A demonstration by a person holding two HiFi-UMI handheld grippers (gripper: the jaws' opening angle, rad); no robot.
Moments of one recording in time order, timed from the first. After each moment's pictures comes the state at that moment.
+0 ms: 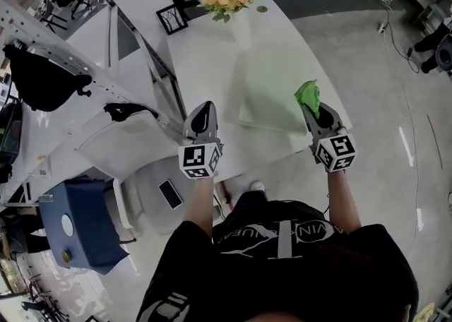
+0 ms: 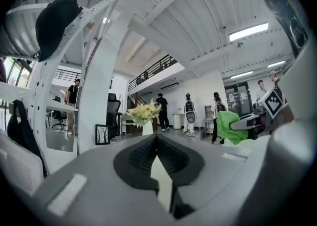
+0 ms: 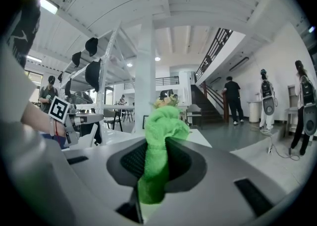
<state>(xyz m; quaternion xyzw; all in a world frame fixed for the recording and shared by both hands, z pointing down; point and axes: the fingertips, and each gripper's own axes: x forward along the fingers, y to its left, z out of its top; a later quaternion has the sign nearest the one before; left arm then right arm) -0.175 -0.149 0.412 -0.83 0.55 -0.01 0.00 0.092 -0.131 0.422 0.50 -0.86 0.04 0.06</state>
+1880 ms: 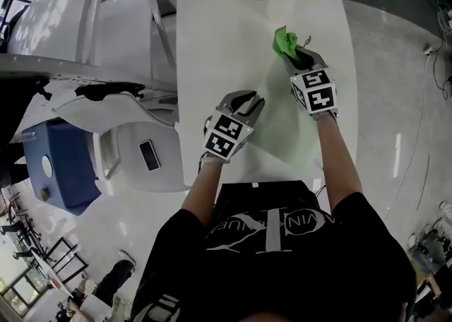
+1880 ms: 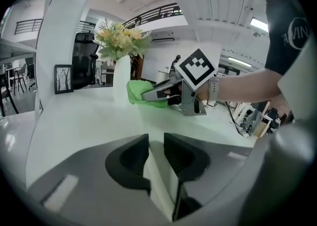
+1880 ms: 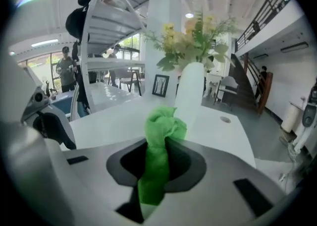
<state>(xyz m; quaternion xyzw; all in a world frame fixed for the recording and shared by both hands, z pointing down) -0.068 -0.248 0.554 -0.86 0.41 -0.22 -0.22 -0.037 -0.387 0.527 0.32 -0.89 0.06 0.30</state>
